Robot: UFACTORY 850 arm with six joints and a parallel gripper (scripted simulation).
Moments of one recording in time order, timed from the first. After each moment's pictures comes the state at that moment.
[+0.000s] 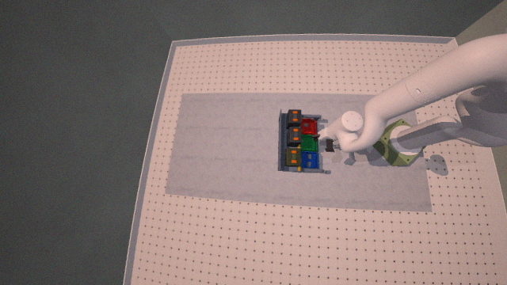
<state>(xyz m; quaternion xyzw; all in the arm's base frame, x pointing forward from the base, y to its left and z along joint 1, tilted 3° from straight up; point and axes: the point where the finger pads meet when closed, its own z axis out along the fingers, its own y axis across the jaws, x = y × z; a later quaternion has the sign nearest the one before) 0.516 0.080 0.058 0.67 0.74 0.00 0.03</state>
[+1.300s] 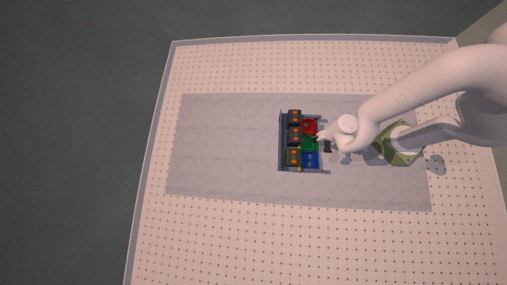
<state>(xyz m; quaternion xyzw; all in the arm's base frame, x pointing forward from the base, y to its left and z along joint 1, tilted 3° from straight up) 0.516 0.079 0.029 0.67 0.74 0.00 0.03</state>
